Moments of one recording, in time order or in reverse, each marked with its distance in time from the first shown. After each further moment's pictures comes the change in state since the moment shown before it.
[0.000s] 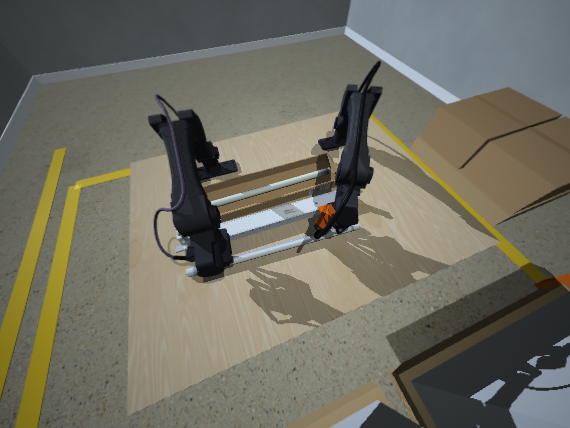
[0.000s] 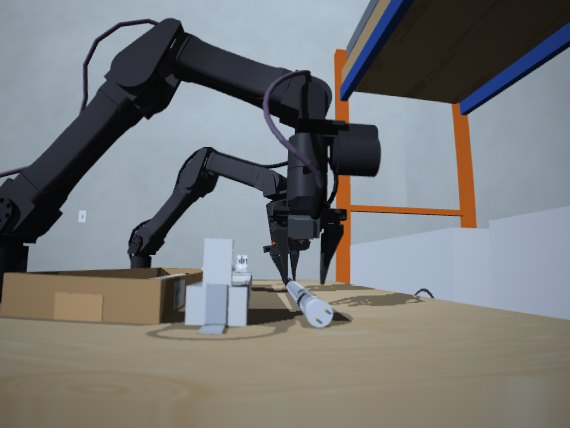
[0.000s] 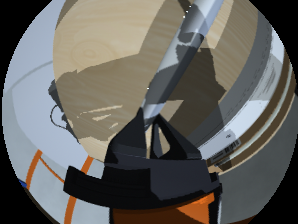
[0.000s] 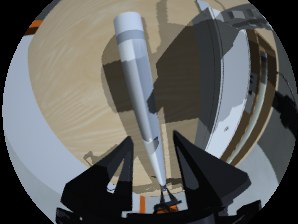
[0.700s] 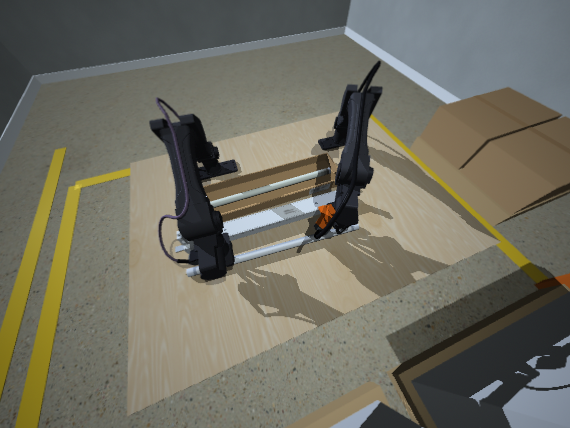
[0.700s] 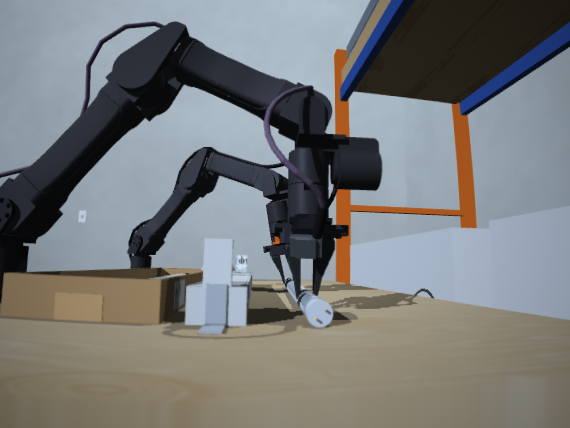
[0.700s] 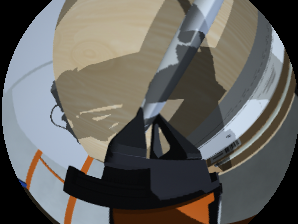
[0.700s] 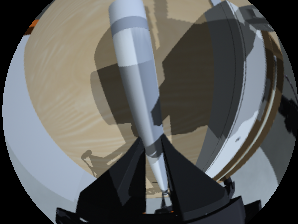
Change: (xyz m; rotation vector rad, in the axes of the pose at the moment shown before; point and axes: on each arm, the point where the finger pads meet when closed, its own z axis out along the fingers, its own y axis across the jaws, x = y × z) left arm 0.000 0.000 0.000 0.000 0.000 0.000; right arm 0.000 0.004 0.022 -0.015 0.001 0.000
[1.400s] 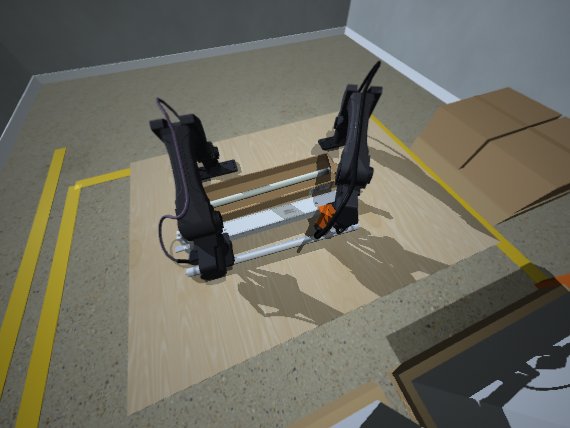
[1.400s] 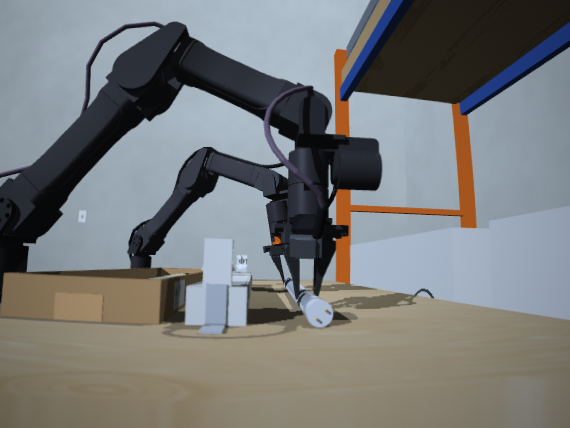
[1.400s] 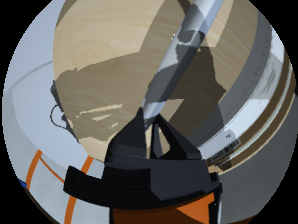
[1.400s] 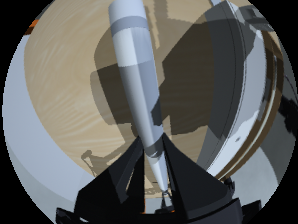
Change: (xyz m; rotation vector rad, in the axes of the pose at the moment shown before) left arm 0.000 0.000 0.000 0.001 0.000 0.000; right arm 0.000 0.000 0.000 0.000 0.000 0.000
